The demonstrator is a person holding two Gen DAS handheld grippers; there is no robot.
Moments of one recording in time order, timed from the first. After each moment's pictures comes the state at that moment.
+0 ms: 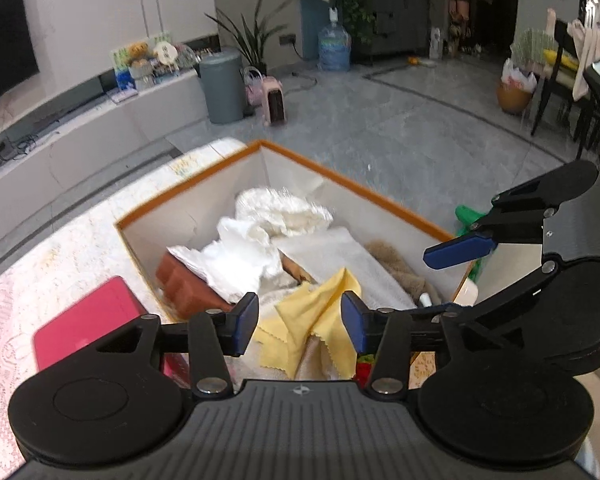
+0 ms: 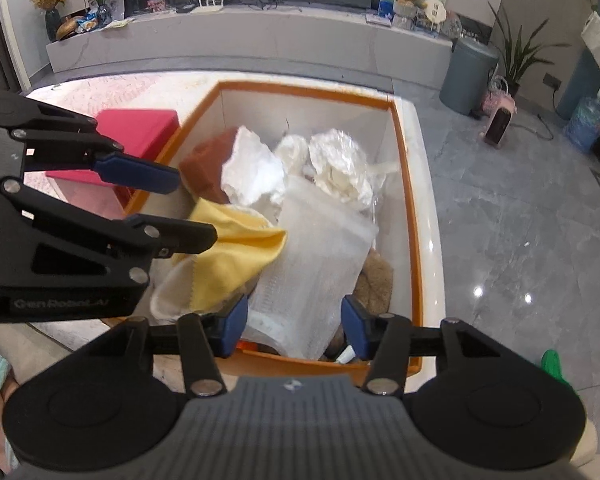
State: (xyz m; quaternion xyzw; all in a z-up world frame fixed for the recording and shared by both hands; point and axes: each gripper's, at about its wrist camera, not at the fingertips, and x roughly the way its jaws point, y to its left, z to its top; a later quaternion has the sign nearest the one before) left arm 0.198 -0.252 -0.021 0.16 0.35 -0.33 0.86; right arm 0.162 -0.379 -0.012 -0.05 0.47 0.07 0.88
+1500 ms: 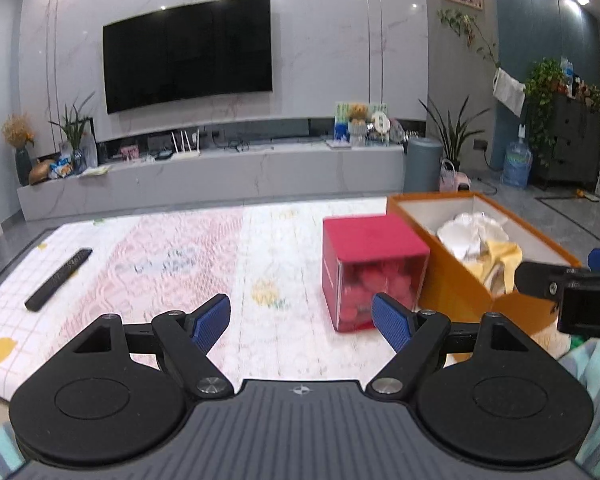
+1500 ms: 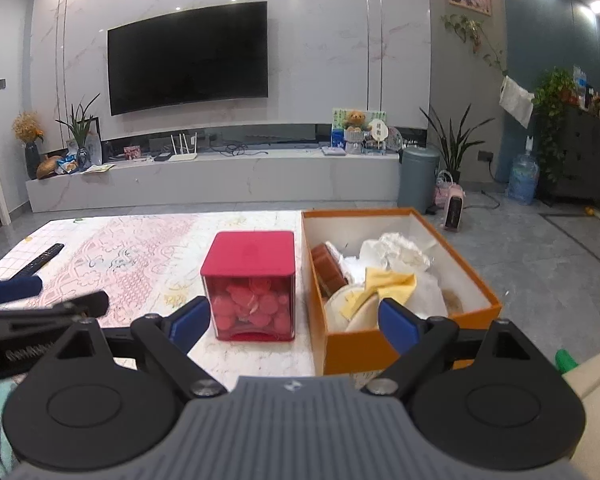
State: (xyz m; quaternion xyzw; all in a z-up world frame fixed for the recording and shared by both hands) left arm 0.061 -0.052 -0.018 0.03 0.25 -0.07 0.97; right arm 0.006 -0.204 0.038 0.02 0.26 -0.02 0.97
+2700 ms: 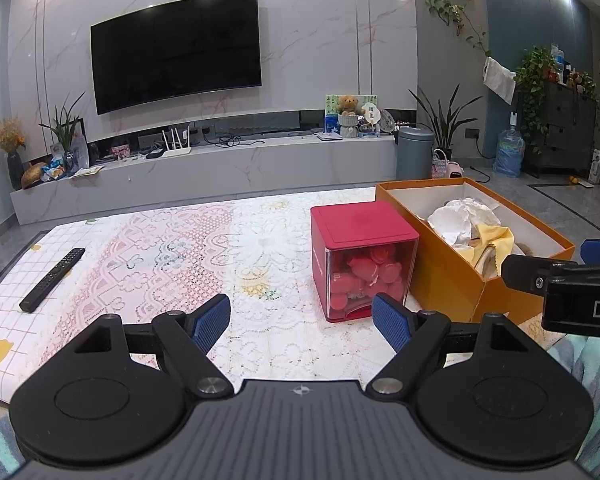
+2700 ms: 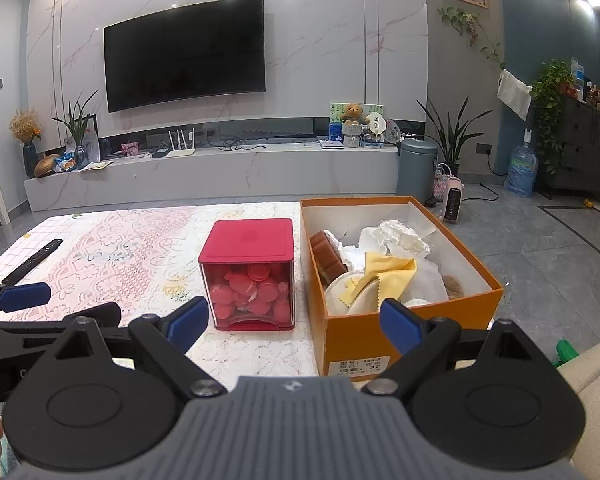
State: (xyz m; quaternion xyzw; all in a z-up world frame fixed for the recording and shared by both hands) left arm 0.049 -0.059 -0.027 0.04 0.25 -0.08 0.96; right arm 0.001 -0.203 0.025 0.02 0.26 -0.03 0.96
